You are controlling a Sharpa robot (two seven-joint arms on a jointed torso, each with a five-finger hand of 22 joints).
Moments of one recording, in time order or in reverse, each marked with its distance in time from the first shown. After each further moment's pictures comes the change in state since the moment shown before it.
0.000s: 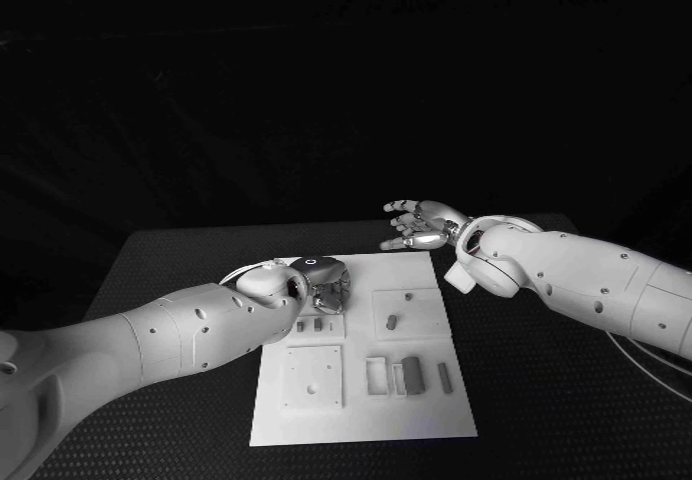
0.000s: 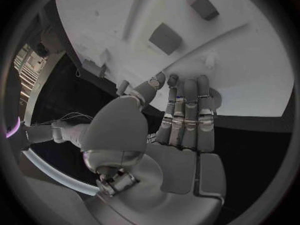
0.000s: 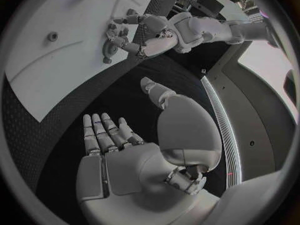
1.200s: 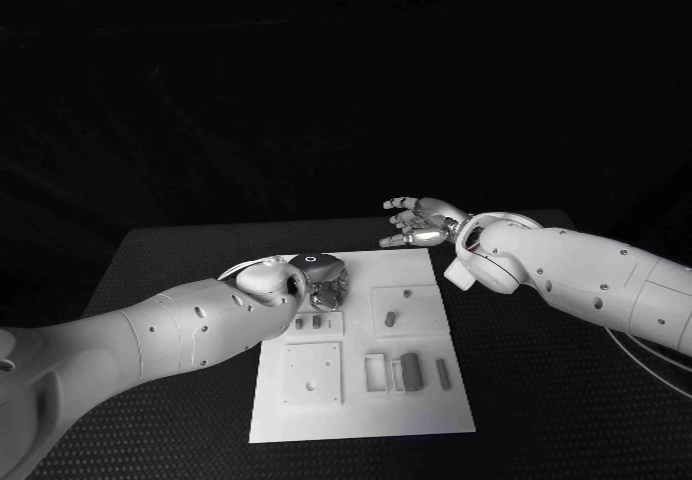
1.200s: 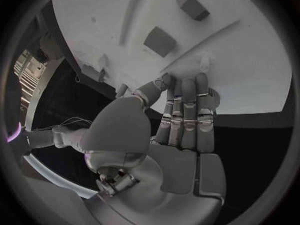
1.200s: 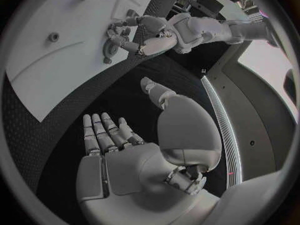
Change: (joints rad) left arm 0.003 0.003 -0.002 -0.005 -0.052 0.020 -0.007; left_hand 0.062 0.003 0.048 -0.004 0.000 0.042 -0.017 0.021 -0.008 0.057 -0.021 -0.014 0.025 0.081 -0.027 0.010 0.029 0.002 0.073 -0.026 0.020 0.034; right arm 0.000 -0.005 0.000 0.002 0.003 0.003 0.001; right_hand -0.007 0.007 -0.005 -0.005 0.000 0.003 0.003 0.000 0.001 0.007 0.000 0.004 0.001 0.000 0.000 0.000 -0.001 0.000 0.000 0.000 0.000 0.003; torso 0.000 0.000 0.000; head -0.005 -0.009
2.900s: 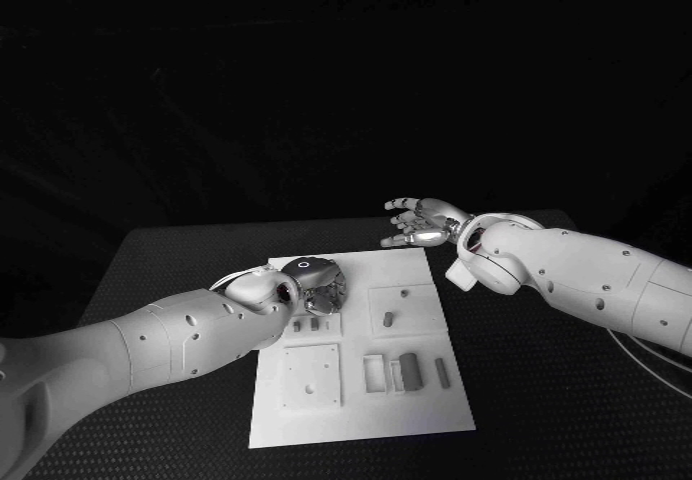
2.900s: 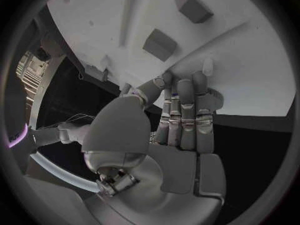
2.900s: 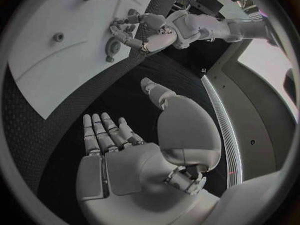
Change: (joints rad) left arm -0.026 -0.042 -0.005 0.017 0.034 -0.097 0.074; left_hand -0.007 0.033 0.008 0.003 0.018 0.086 -0.039 0.039 0.004 0.122 -0.047 -0.039 0.004 0.122 -0.049 0.052 0.072 0.007 0.119 -0.040 0.052 0.065; right arm -0.002 -0.003 0.000 0.002 0.005 0.000 0.000; right_hand -0.005 0.005 -0.006 0.000 0.000 0.000 0.000 0.004 0.001 0.002 -0.002 0.000 0.000 0.000 0.000 0.000 0.001 0.000 0.000 0.000 0.000 0.003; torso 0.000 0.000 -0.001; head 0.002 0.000
